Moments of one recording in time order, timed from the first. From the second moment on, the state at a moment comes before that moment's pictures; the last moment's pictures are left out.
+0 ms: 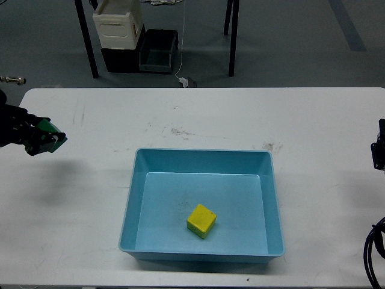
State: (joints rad) left arm -0.95 1.09 -0.40 -1.37 1.99 -0.39 -0.49; right arm -0.08 -0.18 1.46 1.54 -0.93 -0.15 0.39
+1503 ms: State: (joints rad) left arm -1.24 0.38 0.07 -1.31 2.18 -0.49 -0.49; right arm -0.10 -0.18 1.44 1.53 -0.93 -0.14 0.38
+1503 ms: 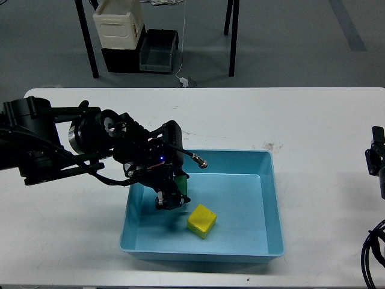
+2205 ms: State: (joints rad) left arm -0.85 0.42 -0.64 -1.28 1.53 -0.49 -0.49; right arm -0.09 -0.17 1.44 1.53 -0.89 -0.14 0.38
